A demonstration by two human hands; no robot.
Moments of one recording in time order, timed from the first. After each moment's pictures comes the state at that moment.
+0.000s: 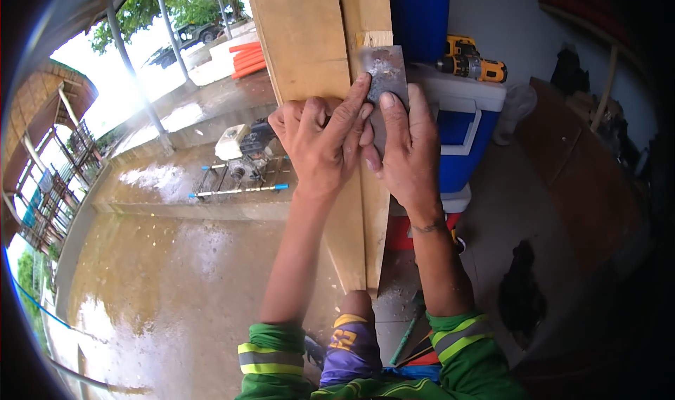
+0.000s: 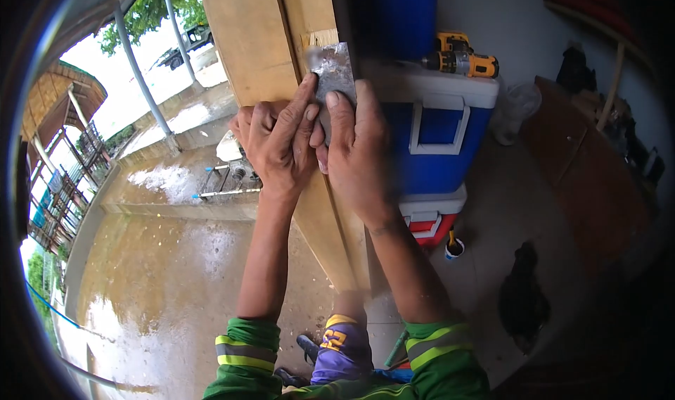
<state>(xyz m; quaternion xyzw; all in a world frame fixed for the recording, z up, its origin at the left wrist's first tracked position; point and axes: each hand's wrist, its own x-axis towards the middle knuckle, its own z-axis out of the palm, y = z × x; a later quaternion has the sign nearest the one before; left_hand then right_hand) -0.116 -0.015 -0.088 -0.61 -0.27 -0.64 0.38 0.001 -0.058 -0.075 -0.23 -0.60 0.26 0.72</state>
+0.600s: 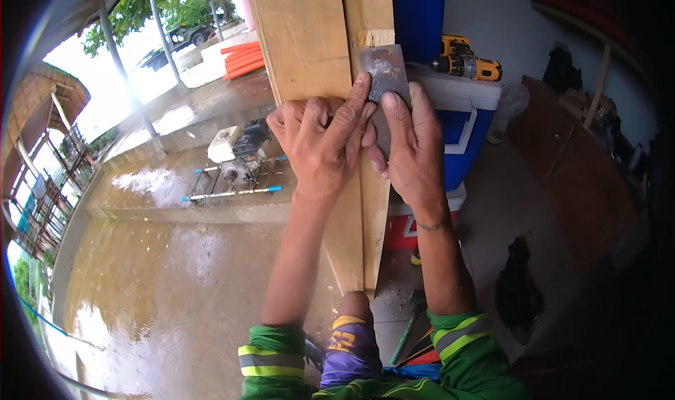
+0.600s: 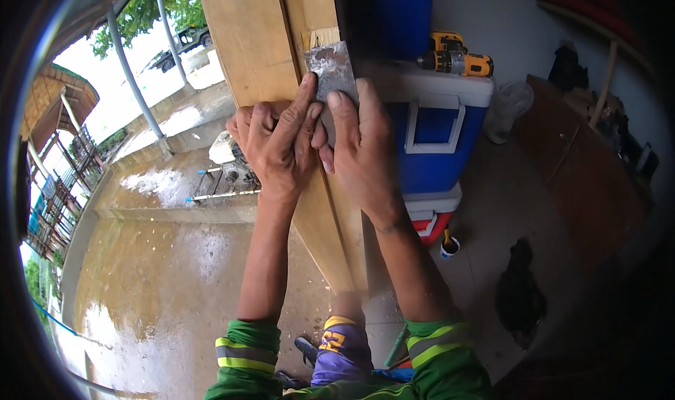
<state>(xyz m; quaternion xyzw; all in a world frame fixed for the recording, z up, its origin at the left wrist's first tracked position) -0.115 -0.015 -0.088 -0.60 -0.26 -0.64 0.40 0.004 -0.059 -0.074 -0.22 -0.61 0.28 0.71</state>
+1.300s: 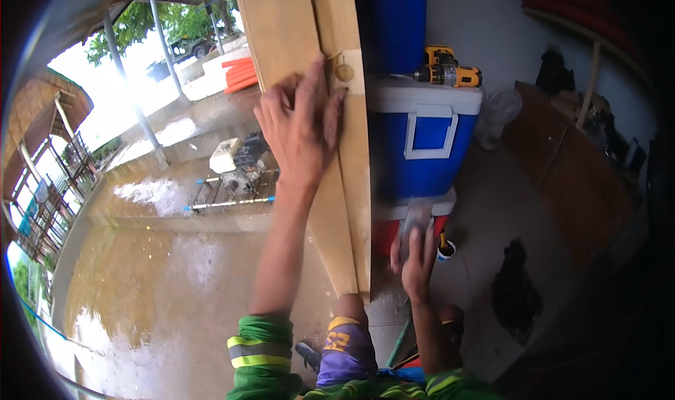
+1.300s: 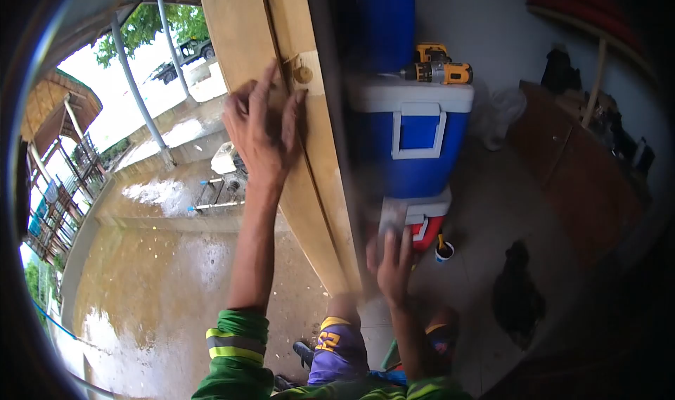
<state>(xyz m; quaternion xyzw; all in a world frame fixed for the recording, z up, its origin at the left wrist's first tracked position) -0.110 -0.028 -0.056 -0.57 -0.30 -0.64 0.42 0.051 -0.127 -0.264 -0.38 -0.40 0.39 0.74</state>
